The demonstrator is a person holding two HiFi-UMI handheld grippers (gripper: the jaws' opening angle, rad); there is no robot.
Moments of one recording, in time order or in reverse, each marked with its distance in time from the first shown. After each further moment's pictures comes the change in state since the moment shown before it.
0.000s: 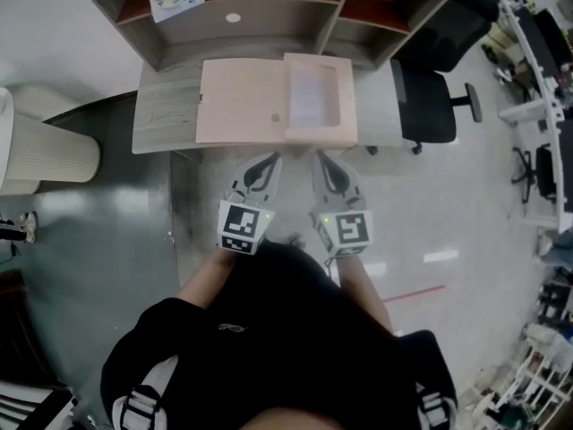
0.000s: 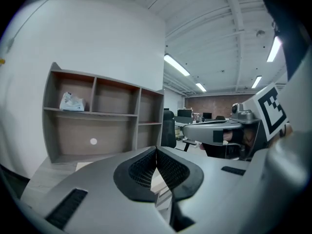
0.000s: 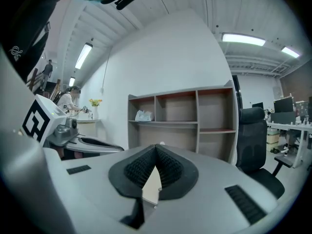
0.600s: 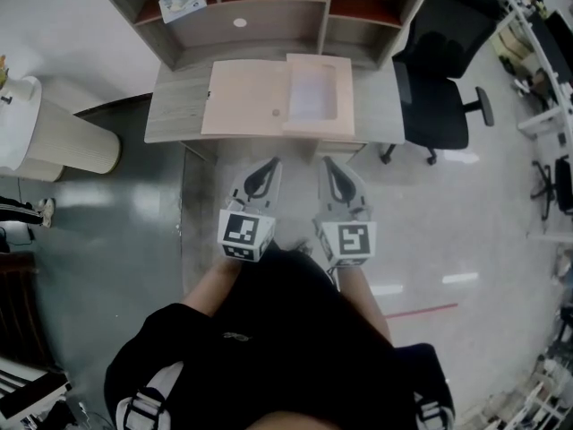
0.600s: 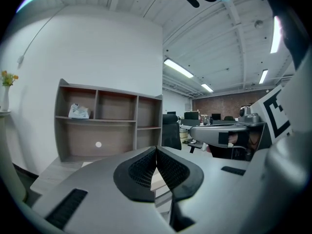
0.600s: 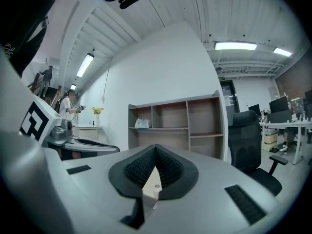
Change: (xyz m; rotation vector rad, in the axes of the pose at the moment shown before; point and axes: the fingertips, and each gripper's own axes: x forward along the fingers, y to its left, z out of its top) left arm -0.029 -0.077 0.009 0.007 -0.046 0.127; right arm -0.090 -0.027 -0.002 0.030 -0.077 -0.001
